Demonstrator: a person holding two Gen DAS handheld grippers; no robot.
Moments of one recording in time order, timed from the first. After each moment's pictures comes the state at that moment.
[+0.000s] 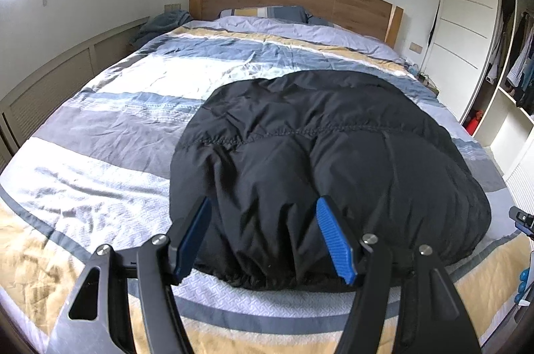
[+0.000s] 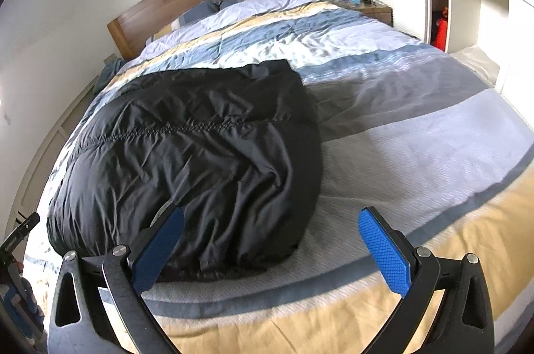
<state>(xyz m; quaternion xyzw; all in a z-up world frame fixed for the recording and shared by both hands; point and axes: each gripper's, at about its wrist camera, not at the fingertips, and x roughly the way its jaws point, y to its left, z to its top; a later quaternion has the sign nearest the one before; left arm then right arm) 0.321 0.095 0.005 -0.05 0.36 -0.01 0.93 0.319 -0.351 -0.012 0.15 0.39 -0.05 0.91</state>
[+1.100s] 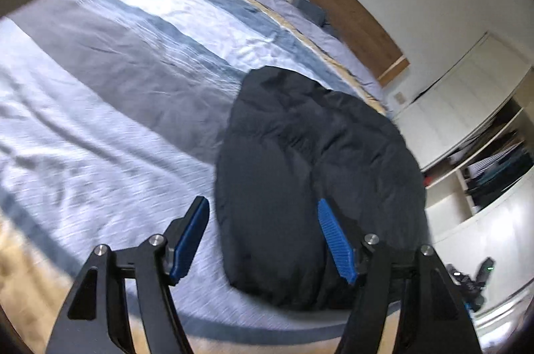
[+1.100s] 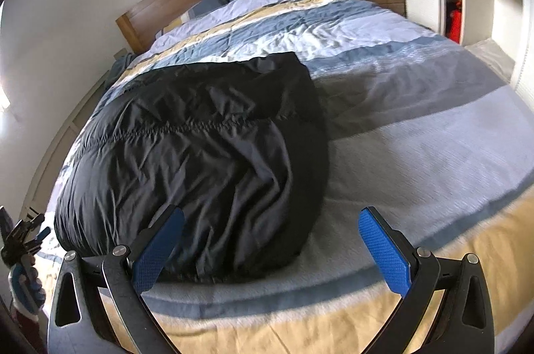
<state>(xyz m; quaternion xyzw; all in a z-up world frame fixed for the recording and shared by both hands) 0.380 0.256 -0.055 -0.31 0.39 -0.10 0.86 0.362 -0.365 -0.027 0.17 0.41 0.00 0.89</state>
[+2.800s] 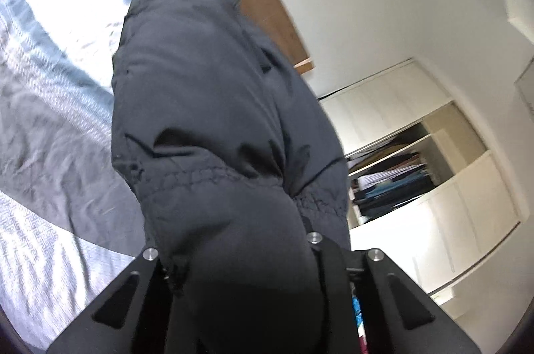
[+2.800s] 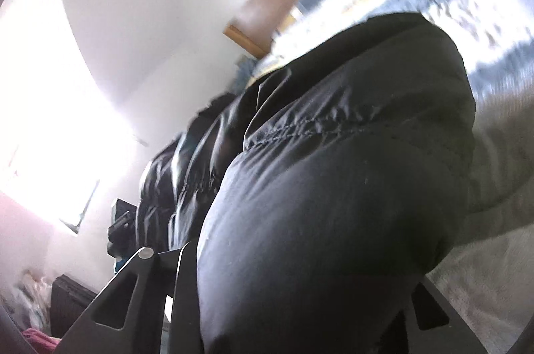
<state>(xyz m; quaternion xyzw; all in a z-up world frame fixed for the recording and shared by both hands) 0.498 0.135 0.040 -0.43 0.34 -0.30 0.78 0.466 -0.346 0.026 0.32 0.35 0.30 0.83</state>
